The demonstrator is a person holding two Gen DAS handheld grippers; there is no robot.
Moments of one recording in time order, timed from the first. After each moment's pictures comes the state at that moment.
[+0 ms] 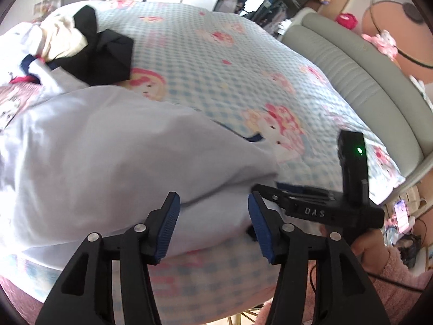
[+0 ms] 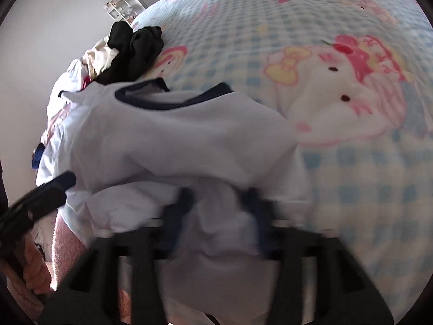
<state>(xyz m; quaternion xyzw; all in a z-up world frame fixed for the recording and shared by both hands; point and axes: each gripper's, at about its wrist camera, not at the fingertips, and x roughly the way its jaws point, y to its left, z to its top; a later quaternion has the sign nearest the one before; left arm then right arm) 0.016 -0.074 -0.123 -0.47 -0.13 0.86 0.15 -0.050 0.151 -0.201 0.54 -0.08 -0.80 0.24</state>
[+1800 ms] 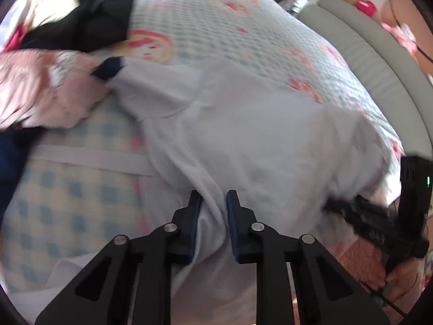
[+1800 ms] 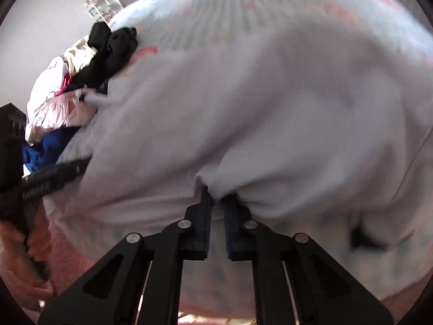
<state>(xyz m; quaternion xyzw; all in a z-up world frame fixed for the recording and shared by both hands) -0.035 -0.052 -0.169 -0.52 -0.12 0.83 0.17 -0.034 0.176 -0.161 0.52 -0.03 -0.84 0.15</state>
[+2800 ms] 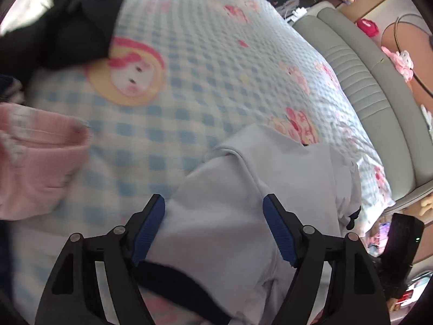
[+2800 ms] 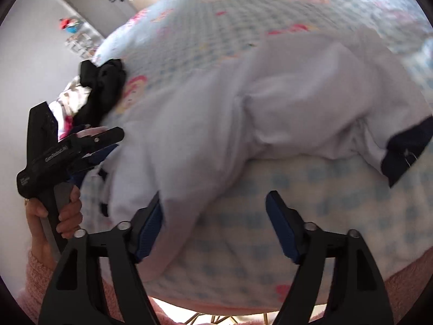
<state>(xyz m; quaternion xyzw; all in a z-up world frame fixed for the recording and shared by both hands) -0.118 -0.052 -0.173 -0.54 -0.18 0.79 0.20 -0.024 0.212 -0.174 0.55 -0.17 -0.81 0.12</state>
